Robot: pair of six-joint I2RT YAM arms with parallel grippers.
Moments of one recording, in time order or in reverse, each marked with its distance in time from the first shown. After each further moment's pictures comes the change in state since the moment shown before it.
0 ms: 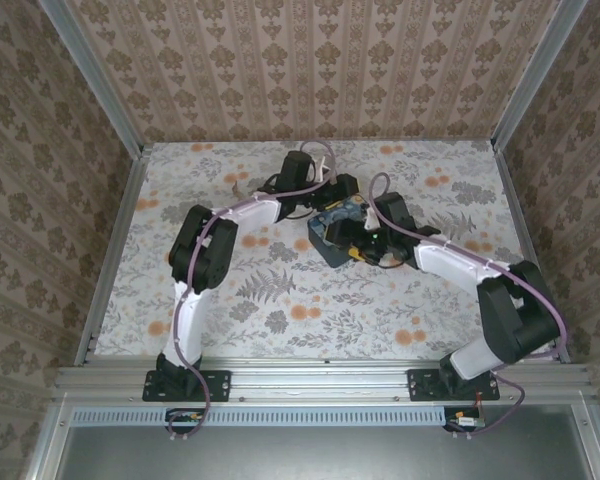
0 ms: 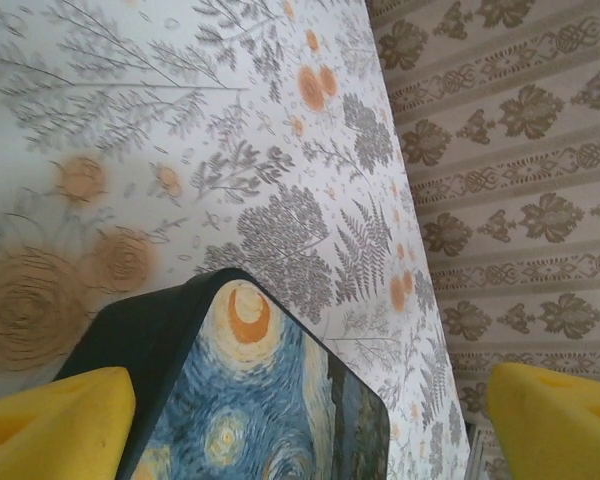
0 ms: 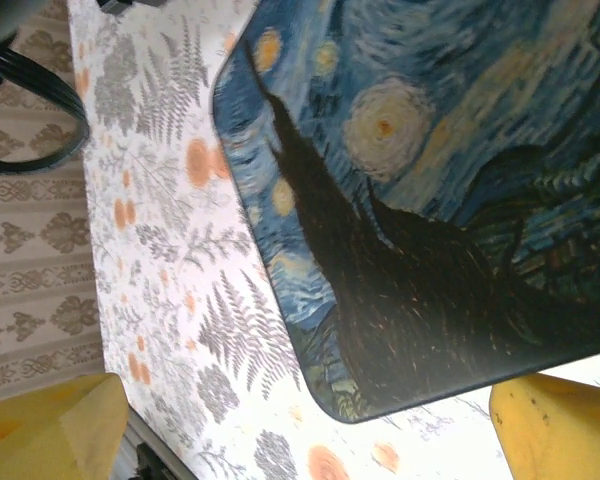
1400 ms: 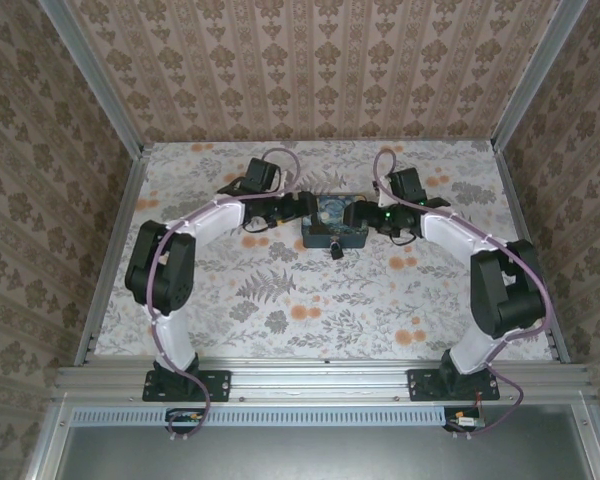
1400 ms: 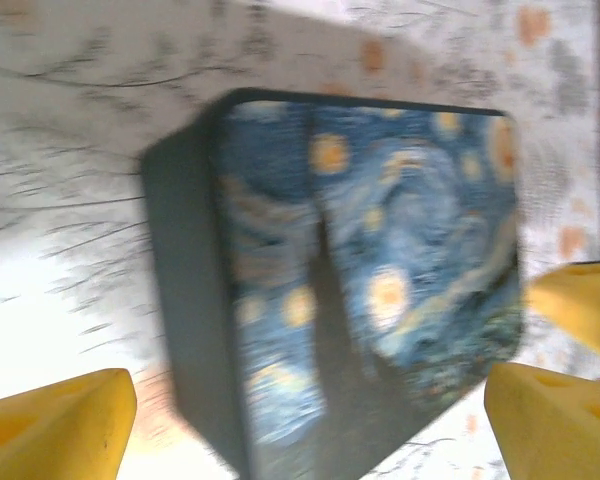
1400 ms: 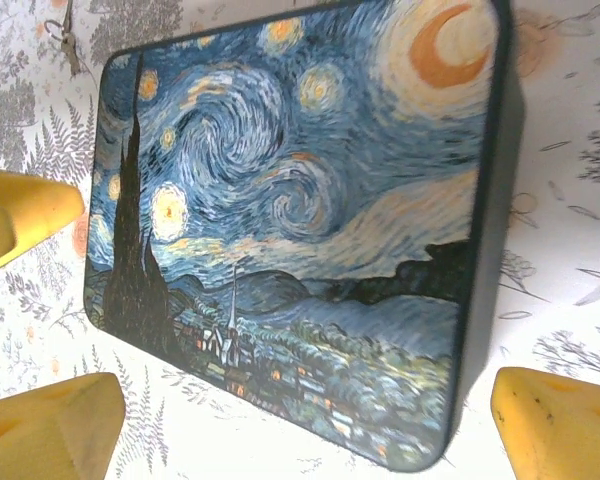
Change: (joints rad) left arm 0.104 -0.323 -0.248 -0.460 -0.227 0.233; right arm -0.172 0.122 0.197 -0.196 0.079 -0.389
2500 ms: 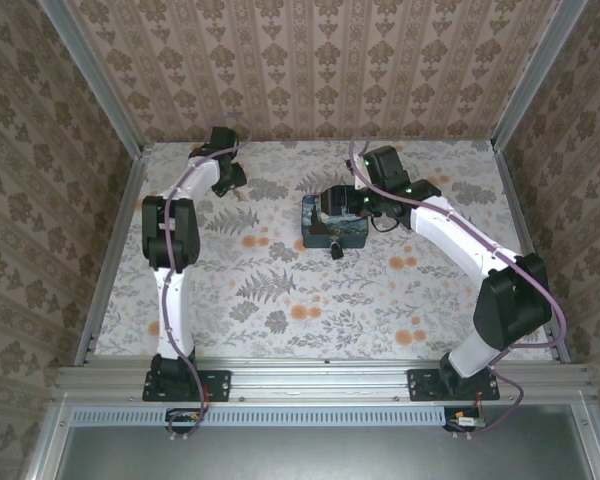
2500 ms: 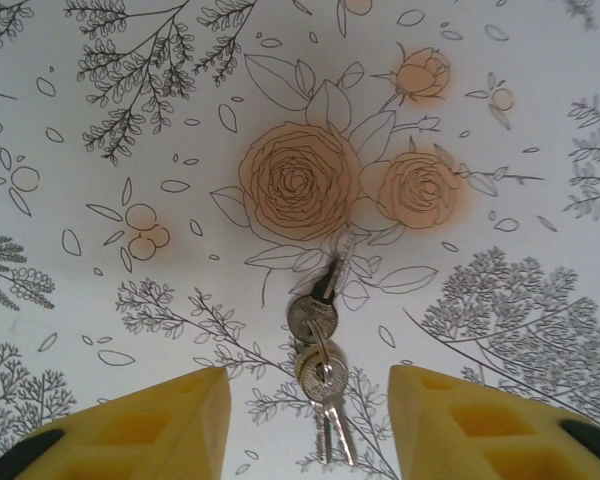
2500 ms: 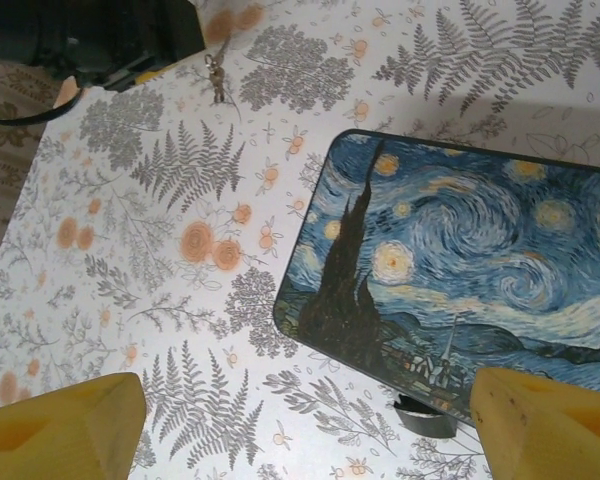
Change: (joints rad) left arm 0.279 0.455 0.624 -0.357 -0.533 0.087; right arm 0.183 -0.047 0.256 -0.164 0.116 -0.049
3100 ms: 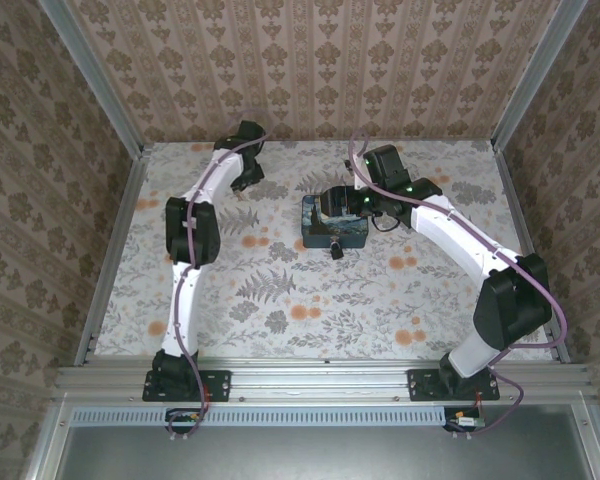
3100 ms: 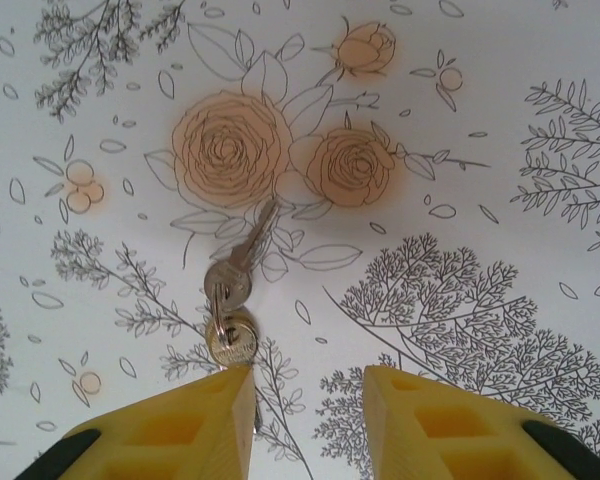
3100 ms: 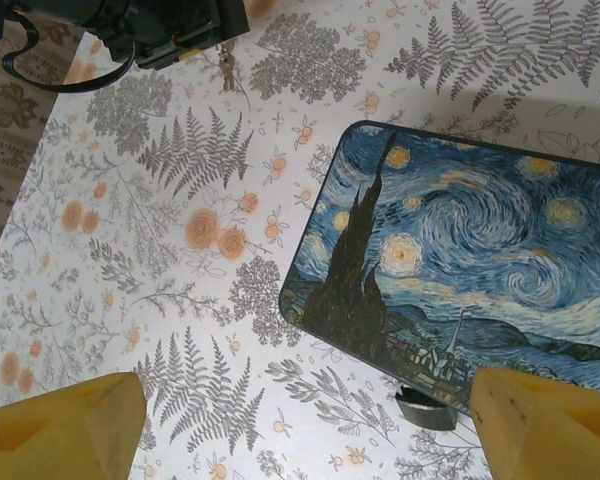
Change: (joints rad) left arm -0.110 0.165 0.329 -0.269 -0.156 -0.162; right arm 0.000 0.000 0.008 -0.029 -0.022 -0.037
